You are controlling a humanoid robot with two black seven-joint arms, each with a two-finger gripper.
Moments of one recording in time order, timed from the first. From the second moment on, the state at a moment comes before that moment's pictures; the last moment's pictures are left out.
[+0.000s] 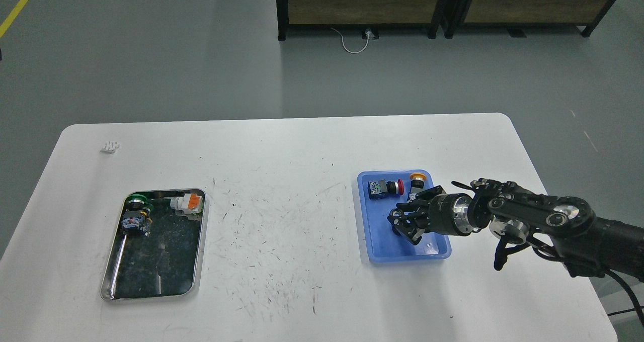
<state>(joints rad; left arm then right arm) -1.01 1.02 -0.33 -0.83 0.34 -0.33 -0.01 0.82 -0.52 -0.01 1.02 -0.47 0.21 -0.06</state>
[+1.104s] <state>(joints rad) -1.01 1.03 -0.33 -0.83 0.33 -0.34 0.00 0.76 -0.45 0.01 0.96 -0.51 0.21 -0.07</state>
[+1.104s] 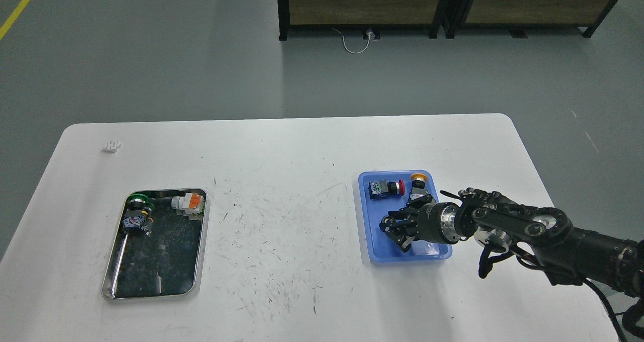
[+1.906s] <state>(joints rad) -1.04 1.03 -0.33 -0.83 0.34 -0.33 0.00 0.86 -0.41 0.25 0.96 -0.47 0.20 -0.06</state>
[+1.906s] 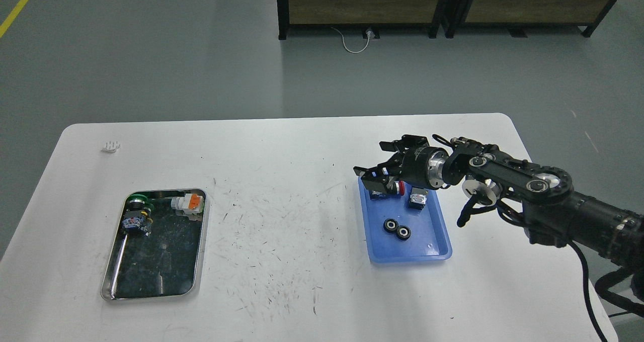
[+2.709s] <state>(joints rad) -1.11 0.78 -0.48 -0.86 0.20 -0.08 0.14 1.19 -0.35 0.67 0.43 -0.41 0.00 -0.06</state>
